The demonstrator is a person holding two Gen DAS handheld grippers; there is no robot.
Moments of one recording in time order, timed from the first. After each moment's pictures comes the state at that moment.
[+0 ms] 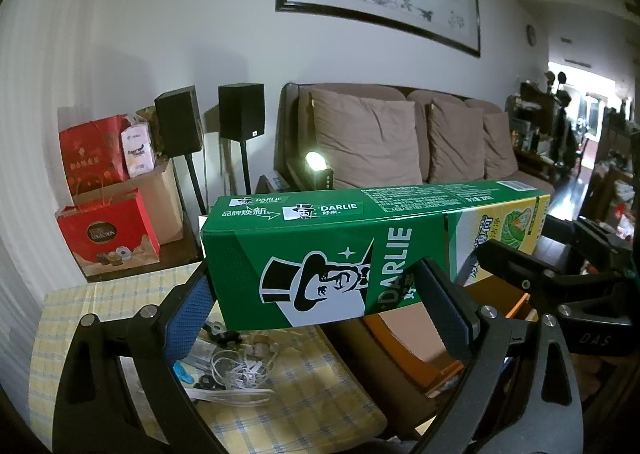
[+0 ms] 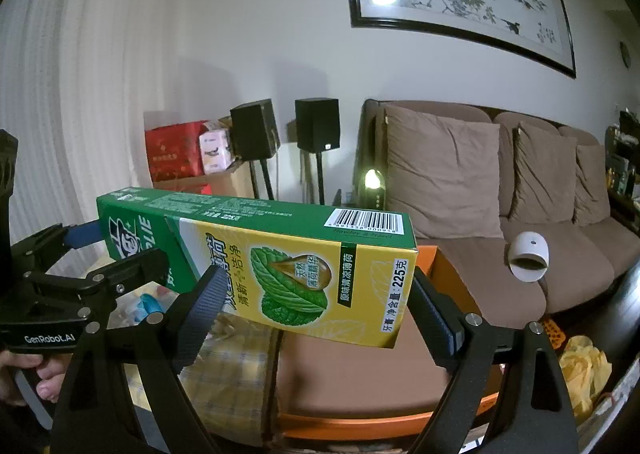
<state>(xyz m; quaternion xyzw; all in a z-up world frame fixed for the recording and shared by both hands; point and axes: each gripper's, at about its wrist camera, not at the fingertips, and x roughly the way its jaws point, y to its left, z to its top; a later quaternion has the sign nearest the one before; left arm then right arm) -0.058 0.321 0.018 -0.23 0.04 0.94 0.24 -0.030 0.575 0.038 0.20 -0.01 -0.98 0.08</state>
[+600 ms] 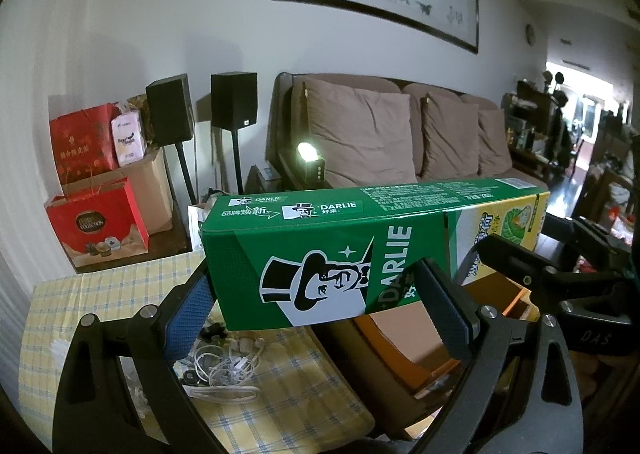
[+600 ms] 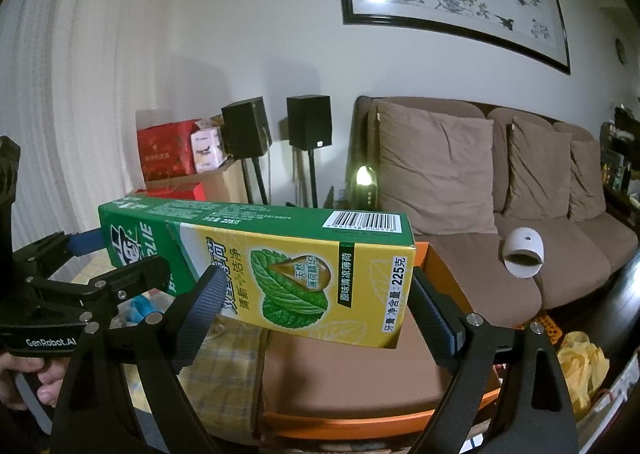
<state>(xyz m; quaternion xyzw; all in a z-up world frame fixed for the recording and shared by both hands) -0.068 0.329 0.011 -0.24 0.03 0.94 0.25 -0.036 0.582 0.036 0.20 -0.01 -0.98 0.07</state>
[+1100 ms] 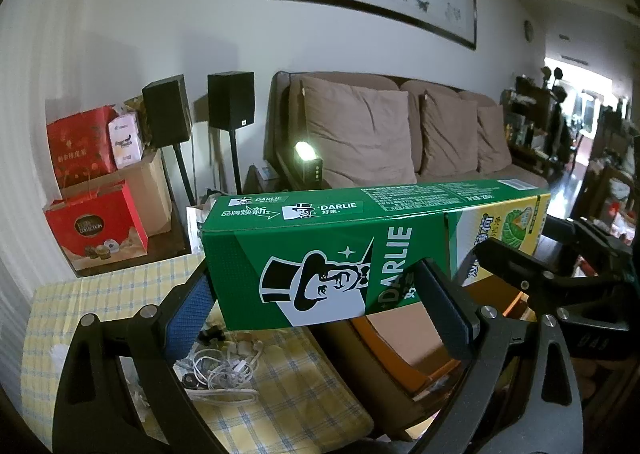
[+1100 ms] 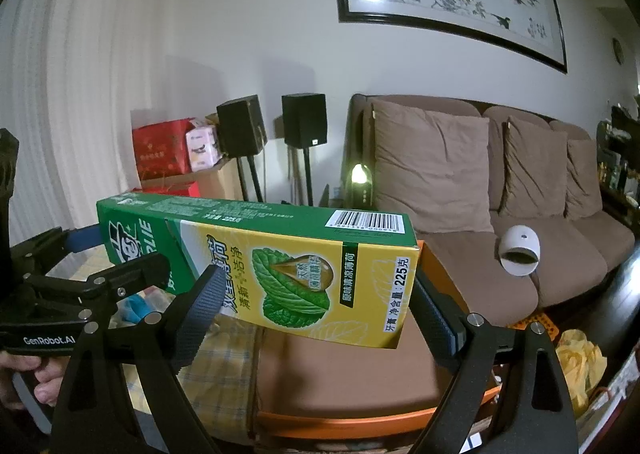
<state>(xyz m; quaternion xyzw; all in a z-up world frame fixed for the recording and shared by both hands) -0.068 0.338 0.012 -0.25 0.04 0.94 0.25 -0.037 0.585 0.035 0.21 -0.01 -0.98 0.06</state>
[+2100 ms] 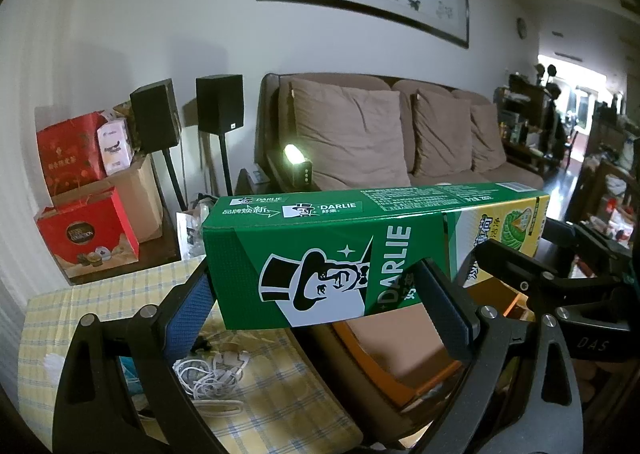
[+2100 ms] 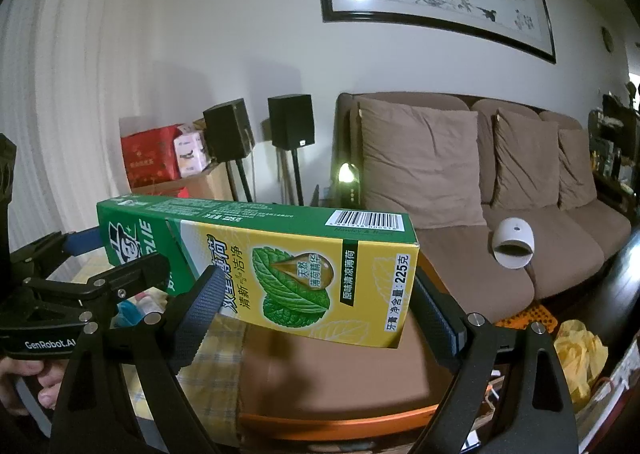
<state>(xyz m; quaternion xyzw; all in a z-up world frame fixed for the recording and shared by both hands) -0.076 0.358 0.014 -0.24 0.05 0.93 0.26 -0.038 0.604 0.033 0.21 -0.03 -0.98 0.05</state>
